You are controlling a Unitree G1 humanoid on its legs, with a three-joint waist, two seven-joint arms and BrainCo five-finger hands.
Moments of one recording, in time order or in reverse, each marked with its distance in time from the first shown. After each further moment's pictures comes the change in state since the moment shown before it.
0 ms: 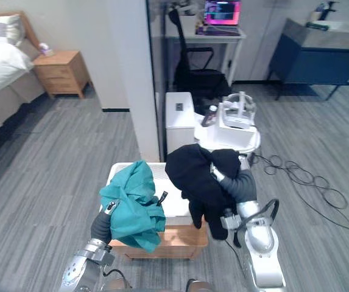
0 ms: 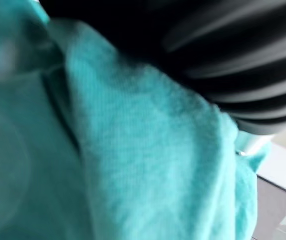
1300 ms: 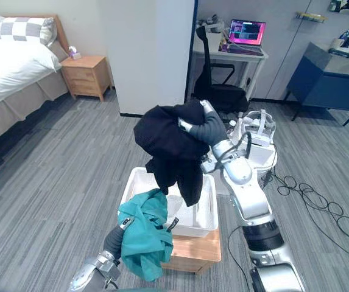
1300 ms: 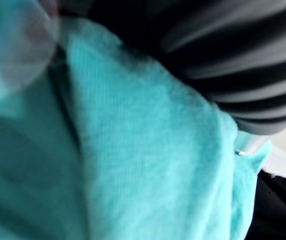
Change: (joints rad) left arm -0.012 0.048 -0.077 0.150 -0.026 0.089 -0.022; right arm -0.555 -0.090 0.177 0.089 0.046 0.294 0.035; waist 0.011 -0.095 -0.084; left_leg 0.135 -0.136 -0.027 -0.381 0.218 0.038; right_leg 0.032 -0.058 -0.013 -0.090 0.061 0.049
